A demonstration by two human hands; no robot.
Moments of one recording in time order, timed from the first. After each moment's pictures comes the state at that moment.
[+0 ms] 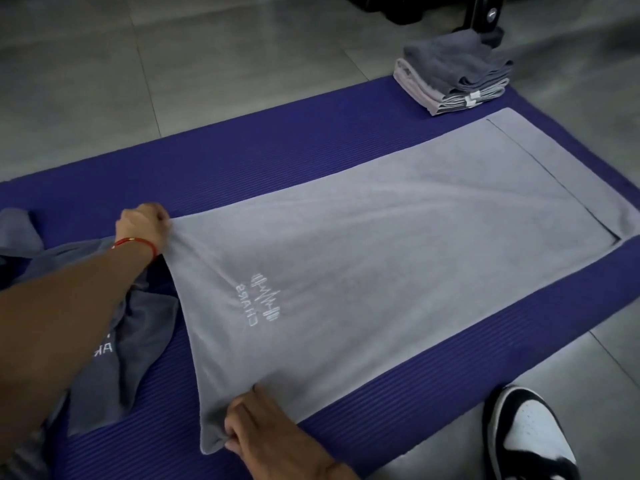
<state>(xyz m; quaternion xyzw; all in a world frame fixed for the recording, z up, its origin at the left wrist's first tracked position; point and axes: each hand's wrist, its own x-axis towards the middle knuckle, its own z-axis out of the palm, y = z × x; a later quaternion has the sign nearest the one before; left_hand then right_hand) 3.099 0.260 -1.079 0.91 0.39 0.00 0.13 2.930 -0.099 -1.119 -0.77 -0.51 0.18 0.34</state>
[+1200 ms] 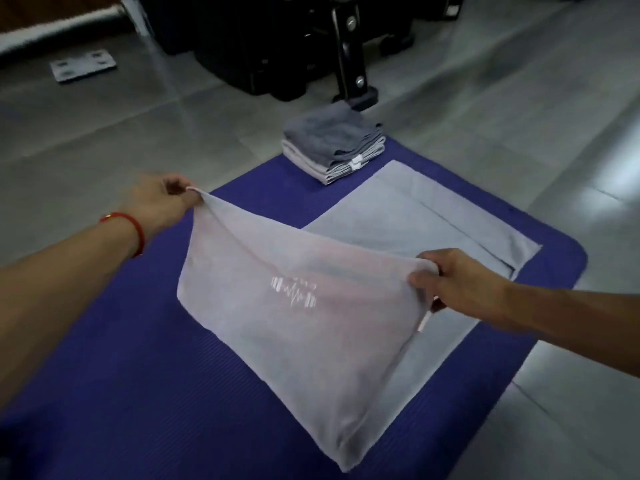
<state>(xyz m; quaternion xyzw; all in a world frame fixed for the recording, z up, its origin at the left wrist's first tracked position) 3.360 0.061 -0.907 0.91 0.16 0.06 0.37 3.297 -0.380 -0.934 -0.87 -0.02 0.22 0.44</state>
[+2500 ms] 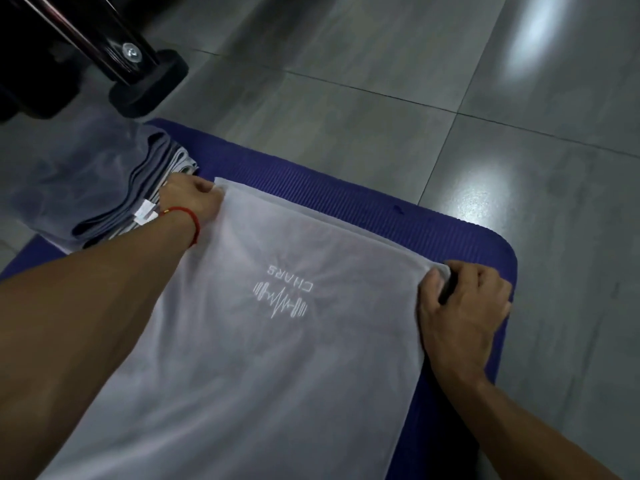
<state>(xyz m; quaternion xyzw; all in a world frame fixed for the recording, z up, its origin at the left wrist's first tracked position) 3.692 -0.314 -1.066 0.95 0.13 -0.02 0.28 3.430 -0.585 -1.131 -0.87 0.37 -0.22 0.24</state>
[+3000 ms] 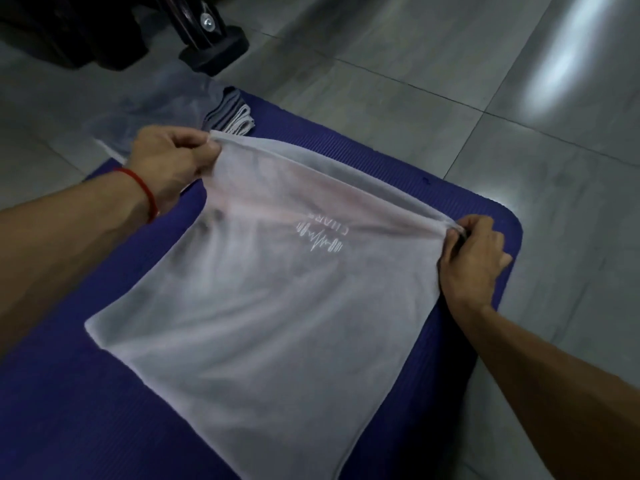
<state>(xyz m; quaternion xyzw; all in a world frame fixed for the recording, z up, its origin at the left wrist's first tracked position) 3.583 -0.222 -0.988 0.85 0.01 0.00 0.53 3.420 -0.581 -1.114 -0.88 0.31 -0.17 0.33</state>
